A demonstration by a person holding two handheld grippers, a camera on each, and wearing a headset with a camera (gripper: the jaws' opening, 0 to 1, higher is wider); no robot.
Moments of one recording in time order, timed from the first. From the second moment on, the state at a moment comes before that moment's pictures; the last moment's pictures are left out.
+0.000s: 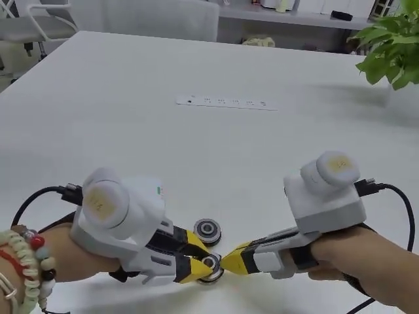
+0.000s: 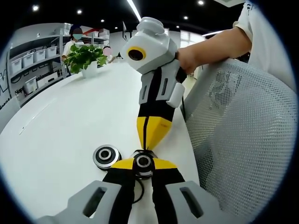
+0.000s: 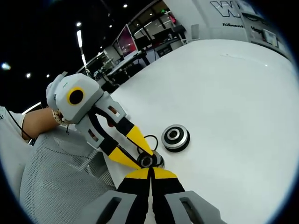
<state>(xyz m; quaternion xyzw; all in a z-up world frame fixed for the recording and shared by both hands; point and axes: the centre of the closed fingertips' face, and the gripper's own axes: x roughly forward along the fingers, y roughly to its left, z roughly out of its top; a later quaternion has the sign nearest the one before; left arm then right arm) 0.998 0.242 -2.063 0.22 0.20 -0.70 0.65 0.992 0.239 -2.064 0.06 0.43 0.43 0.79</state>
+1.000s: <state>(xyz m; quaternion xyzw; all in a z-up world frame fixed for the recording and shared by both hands) 0.997 0.241 -2.061 0.23 0.21 -0.69 0.65 0.995 0.242 -2.064 0.06 0.43 0.42 0.80</state>
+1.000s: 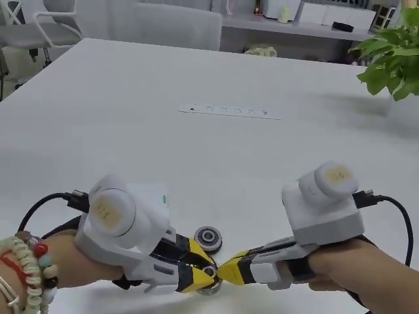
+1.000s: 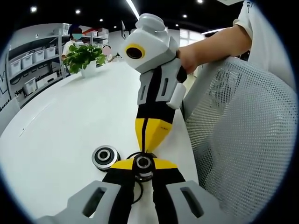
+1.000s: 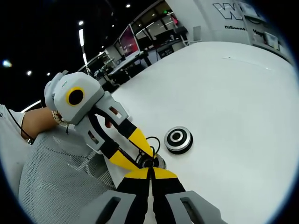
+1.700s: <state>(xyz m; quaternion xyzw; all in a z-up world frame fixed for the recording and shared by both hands) 1.008 0.262 -1.984 0.19 0.17 -0.67 0.69 1.010 0.241 -2.039 0.04 0.39 0.41 0.83</state>
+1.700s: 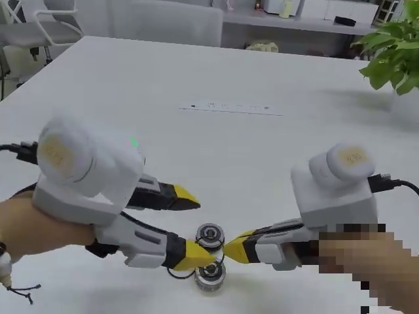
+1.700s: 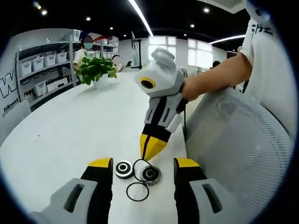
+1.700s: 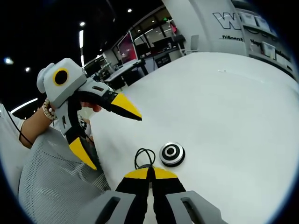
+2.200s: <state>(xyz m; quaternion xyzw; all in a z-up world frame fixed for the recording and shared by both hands) 1.000 0.334 -1.949 0.18 0.15 -0.62 0.75 1.004 0.264 -2.032 0.04 0.37 0.44 0.82</state>
